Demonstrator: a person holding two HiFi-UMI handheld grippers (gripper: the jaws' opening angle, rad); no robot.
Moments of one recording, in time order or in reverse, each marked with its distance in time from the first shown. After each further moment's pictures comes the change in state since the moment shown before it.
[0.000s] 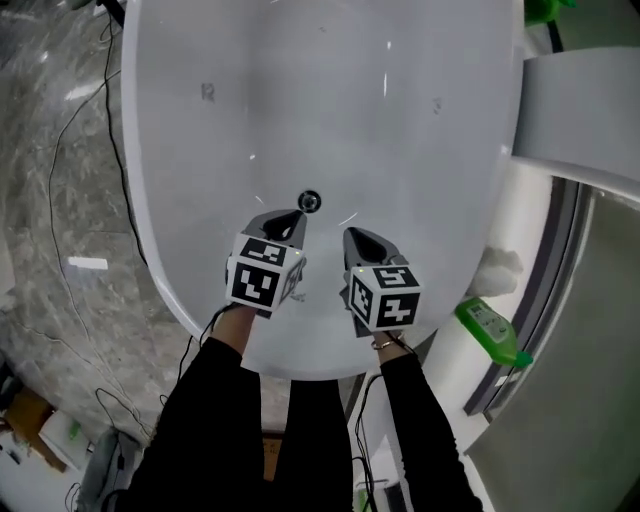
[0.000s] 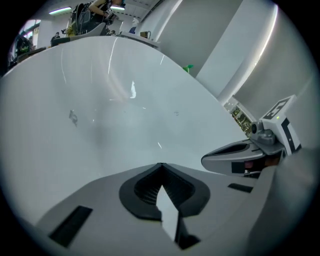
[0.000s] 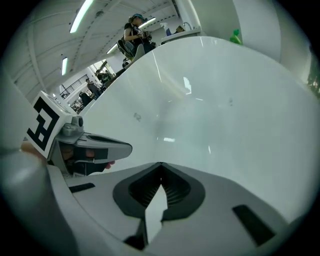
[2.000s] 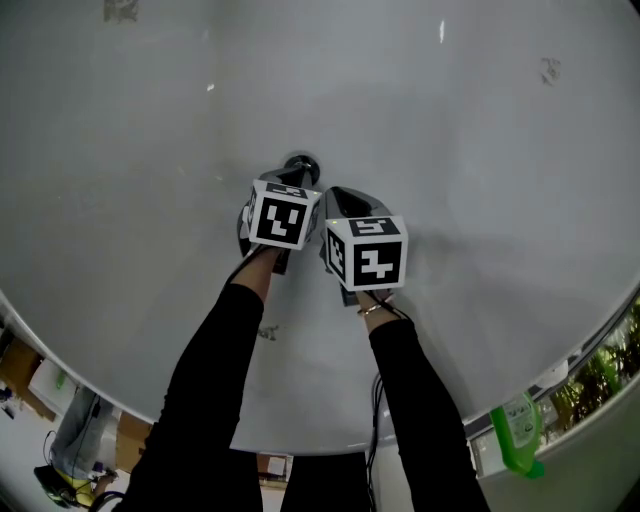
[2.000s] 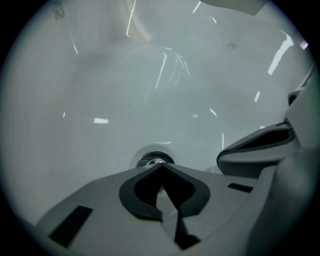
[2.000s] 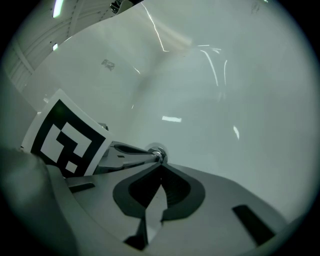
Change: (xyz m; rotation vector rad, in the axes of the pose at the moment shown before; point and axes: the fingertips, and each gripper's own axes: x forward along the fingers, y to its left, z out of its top) left arm 0.246 0.092 -0.175 -0.189 0.266 0.144; right arm 0.217 -0.075 -0.113 -0.020 0.293 0.064
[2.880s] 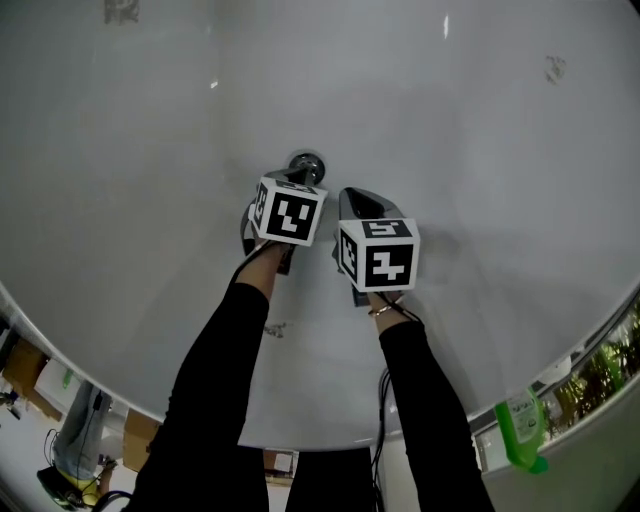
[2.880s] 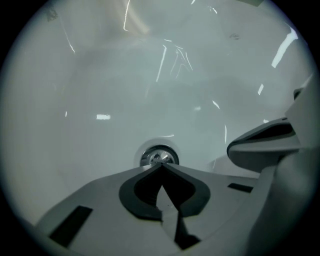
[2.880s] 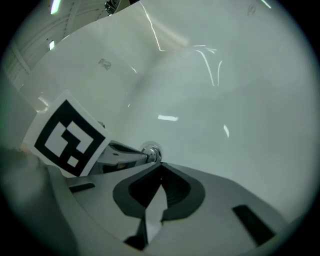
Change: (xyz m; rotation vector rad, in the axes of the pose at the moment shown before) left arm -0.003 0.001 -0.008 0.024 0.082 0.024; right arm -0.010 -0.013 -0.005 0.007 0.012 -0.044
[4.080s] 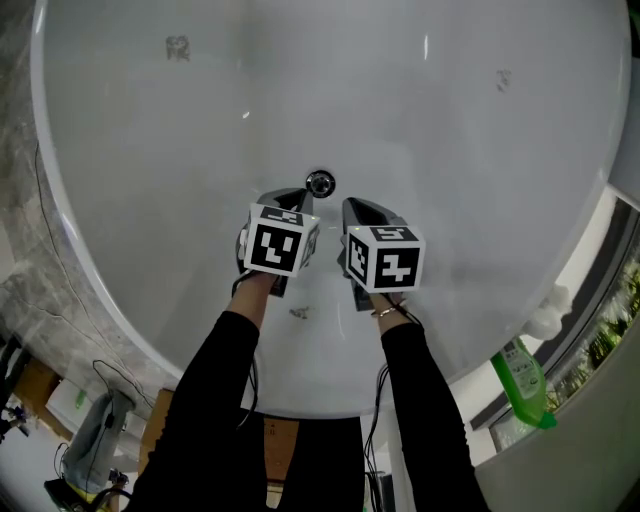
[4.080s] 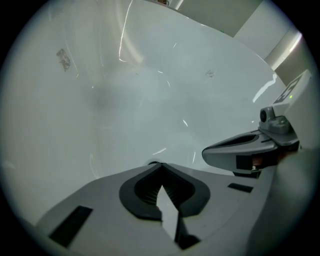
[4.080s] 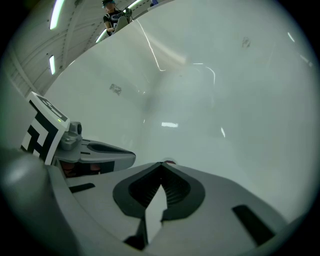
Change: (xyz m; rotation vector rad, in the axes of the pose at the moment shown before) left arm -0.132 -0.011 0.040 0.056 -0.131 -0.049; right arm -0.070 0.043 0.037 0.085 -0.103 0.035
